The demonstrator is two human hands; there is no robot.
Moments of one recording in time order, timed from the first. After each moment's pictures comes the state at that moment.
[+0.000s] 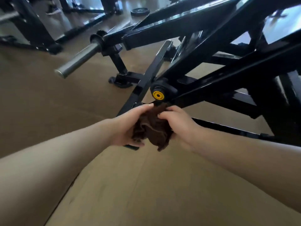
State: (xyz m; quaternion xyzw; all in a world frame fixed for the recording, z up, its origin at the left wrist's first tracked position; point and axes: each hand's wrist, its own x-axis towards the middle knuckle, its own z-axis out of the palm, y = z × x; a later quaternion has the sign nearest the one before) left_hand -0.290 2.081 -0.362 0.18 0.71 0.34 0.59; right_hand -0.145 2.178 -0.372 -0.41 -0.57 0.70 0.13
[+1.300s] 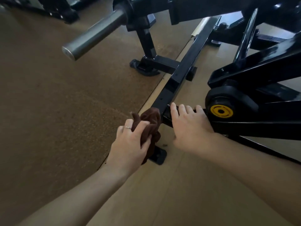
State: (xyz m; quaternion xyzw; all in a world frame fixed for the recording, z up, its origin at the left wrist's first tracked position) left_hand -0.381 2.043 -0.481 0.40 0.88 0.23 0.08; right_hand -0.290 2.219 -0.447 -0.21 -0.96 -0.10 -0.14
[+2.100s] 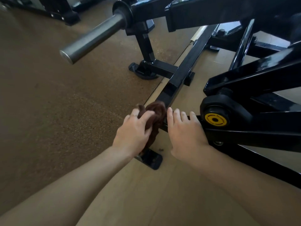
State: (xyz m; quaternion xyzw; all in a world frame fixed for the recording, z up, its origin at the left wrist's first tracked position) left_hand -0.408 2.093 -0.478 0.42 0.88 0.20 0.09; right_hand -0.282 2.215 -0.444 -0.18 -0.97 -0.13 -0.13
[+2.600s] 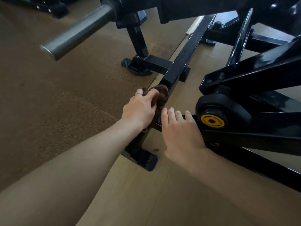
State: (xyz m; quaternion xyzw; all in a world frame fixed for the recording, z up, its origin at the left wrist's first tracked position) left_hand -0.439 2.172 -0.478 0.41 0.89 0.18 0.09; right_hand -0.283 2.220 -0.456 -0.19 -0.97 -0.11 -0.10
